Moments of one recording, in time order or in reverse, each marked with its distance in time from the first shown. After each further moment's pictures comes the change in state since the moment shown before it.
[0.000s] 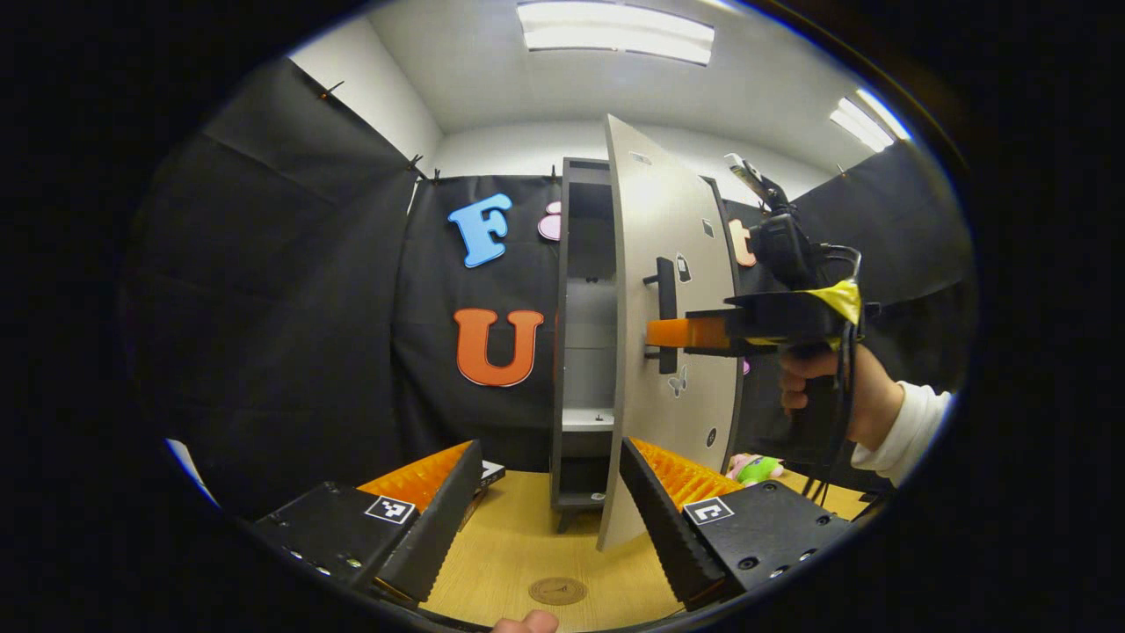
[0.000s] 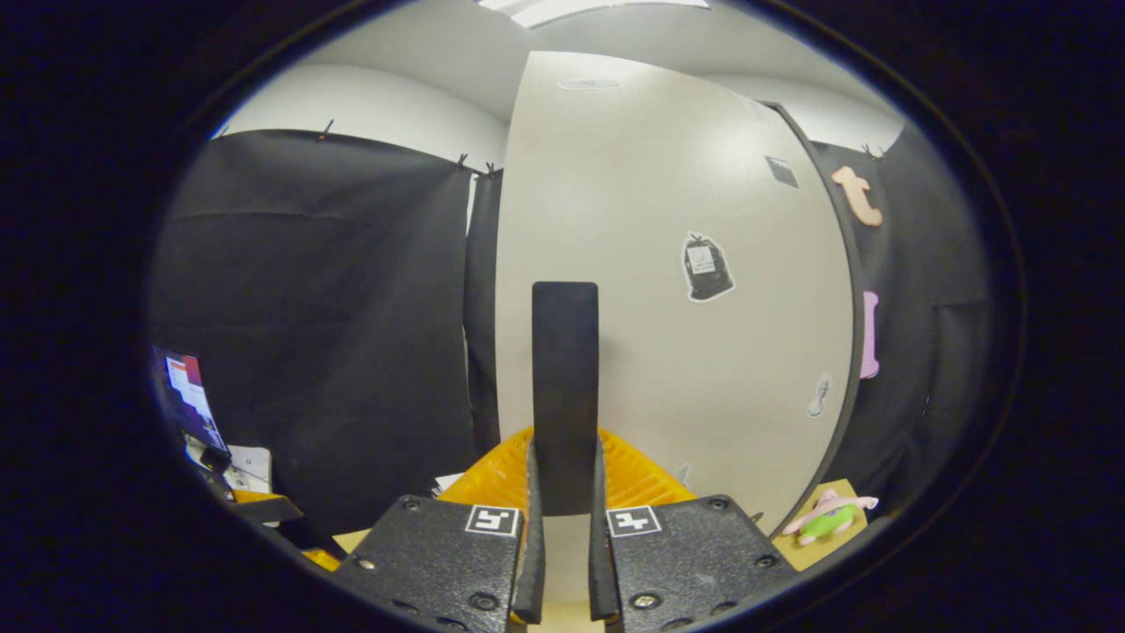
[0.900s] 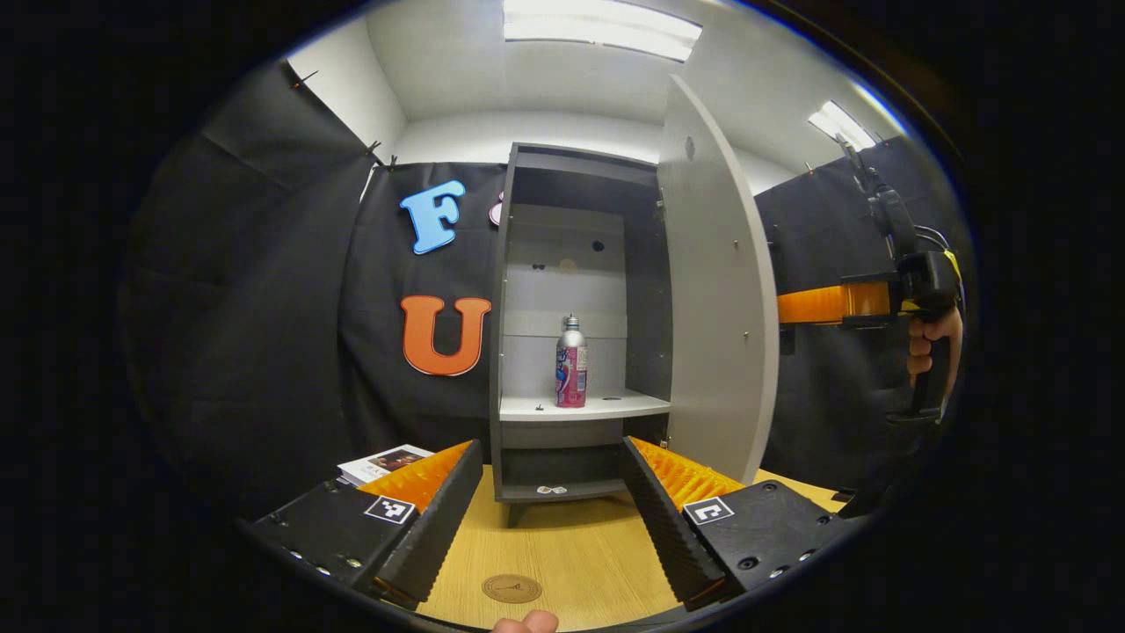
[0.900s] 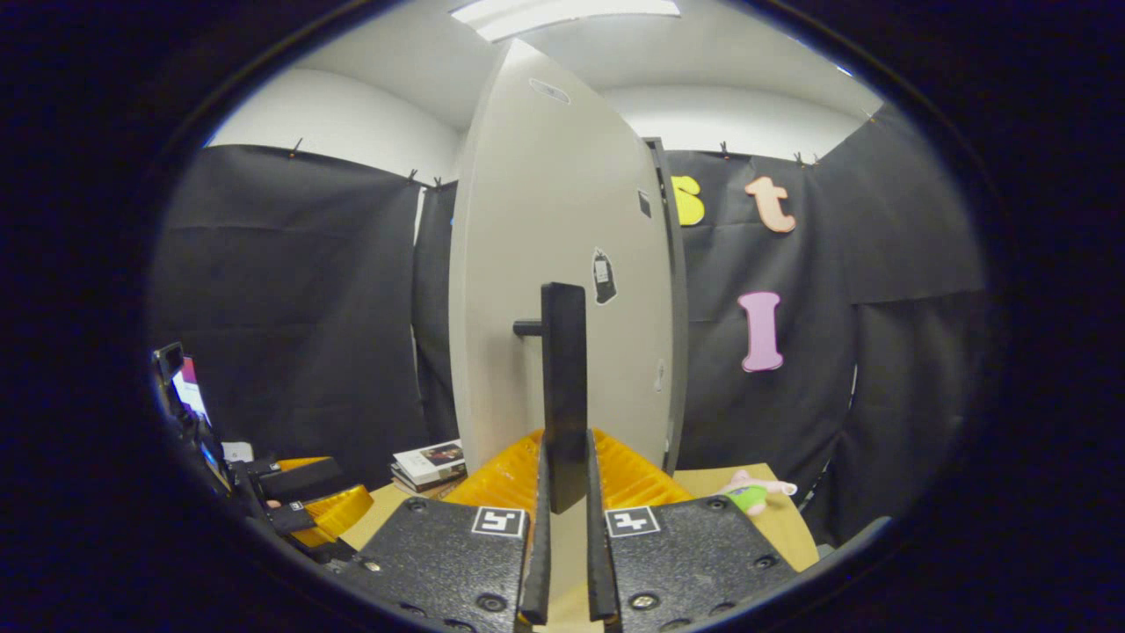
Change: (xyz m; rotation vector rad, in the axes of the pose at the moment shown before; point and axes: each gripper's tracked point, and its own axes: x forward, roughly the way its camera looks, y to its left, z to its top) left arm 0.010 -0.059 -0.017 -0.009 0.033 -0.144; right arm -0.174 -0.108 -0.005 0.004 -0.005 -0.226
